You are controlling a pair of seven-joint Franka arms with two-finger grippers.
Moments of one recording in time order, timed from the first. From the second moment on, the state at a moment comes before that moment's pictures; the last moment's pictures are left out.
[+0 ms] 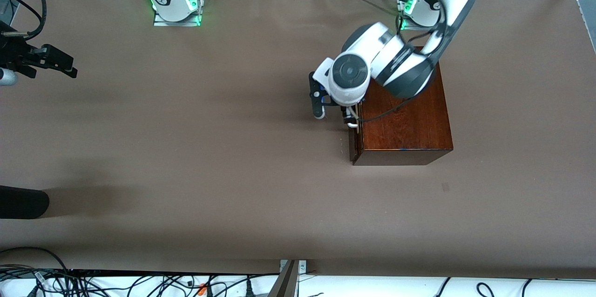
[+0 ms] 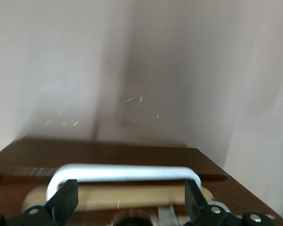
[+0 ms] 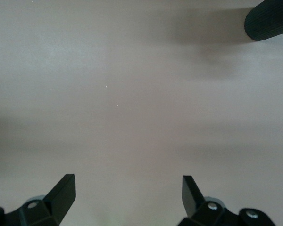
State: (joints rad) left arm -0.27 0.51 -0.44 -1.50 0.14 1.73 0.64; right arm 0.03 0.00 -0.06 -1.61 -0.01 1.58 -0.05
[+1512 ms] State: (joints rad) left arm -0.04 0.04 -0.02 -1.53 -0.02 1.56 -0.06; right arm 0.03 0.00 -0.06 -1.61 -0.01 1.56 -0.05
